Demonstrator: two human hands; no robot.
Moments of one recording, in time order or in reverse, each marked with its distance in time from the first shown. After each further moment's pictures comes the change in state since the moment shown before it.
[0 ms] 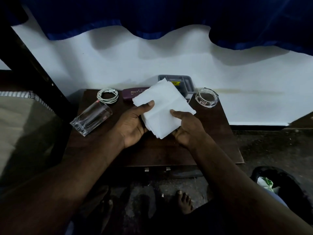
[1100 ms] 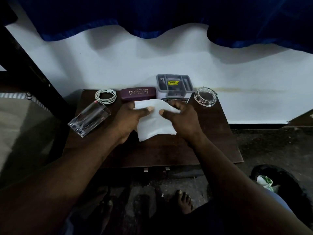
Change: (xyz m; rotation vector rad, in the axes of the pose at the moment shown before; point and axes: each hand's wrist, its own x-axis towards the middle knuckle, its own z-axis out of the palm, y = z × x) left_hand 0.012 0.003 -0.017 0.557 0.098 0.262; right_hand -0.001 -0.008 -0.003 -0.948 0.000 -0.594
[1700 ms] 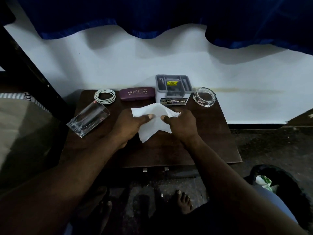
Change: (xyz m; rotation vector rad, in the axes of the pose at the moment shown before) left_hand -0.003 -0.017 0.000 0.134 0.073 0.007; right_hand -0.001 0.009 0.006 -0.128 0.078 0.141
